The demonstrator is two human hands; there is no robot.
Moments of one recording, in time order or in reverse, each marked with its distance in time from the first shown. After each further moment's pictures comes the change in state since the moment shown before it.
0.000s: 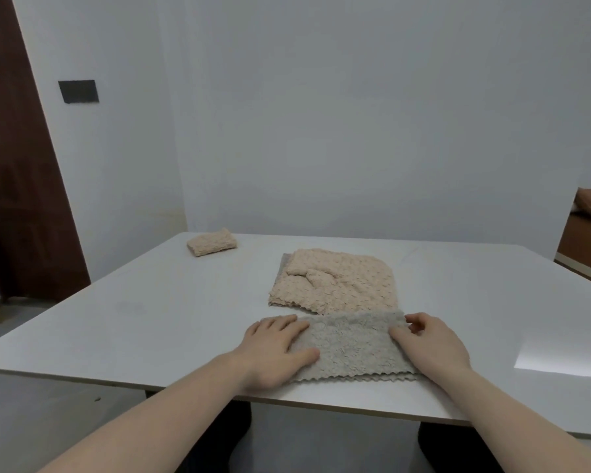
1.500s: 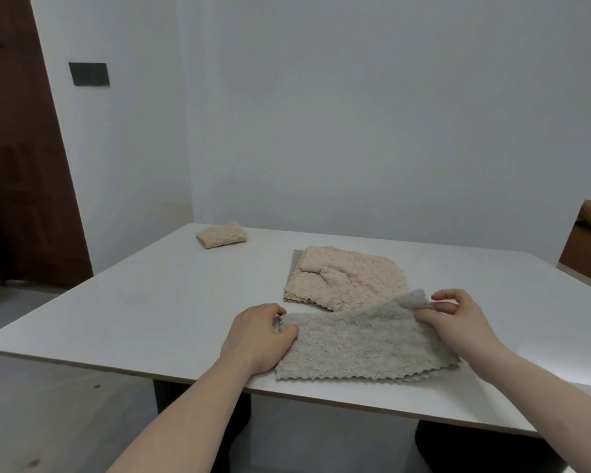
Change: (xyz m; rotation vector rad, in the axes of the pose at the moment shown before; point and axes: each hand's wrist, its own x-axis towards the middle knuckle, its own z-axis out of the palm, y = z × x) left_hand 0.002 -0.050 0.005 -0.241 0.366 -0.188; right_hand -0.009 -0.041 -0.032 0.498 0.000 0.059
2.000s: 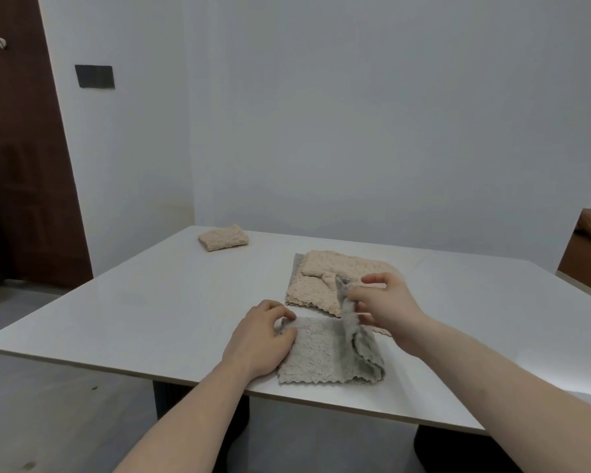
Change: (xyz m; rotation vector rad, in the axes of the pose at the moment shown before) left_hand -0.001 -0.007 0.002 -0.144 0.024 0.102; right_hand -0.029 -0.077 0.080 0.262 -0.308 0.084
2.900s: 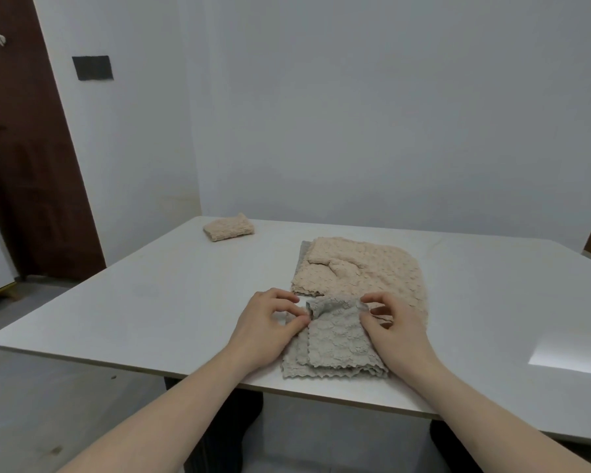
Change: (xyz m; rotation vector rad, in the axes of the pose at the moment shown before) left_hand 0.004 0.000 0.001 -0.186 0.106 0.078; right_hand 0.017 0.094 -0.014 -0.426 0.133 -0.439
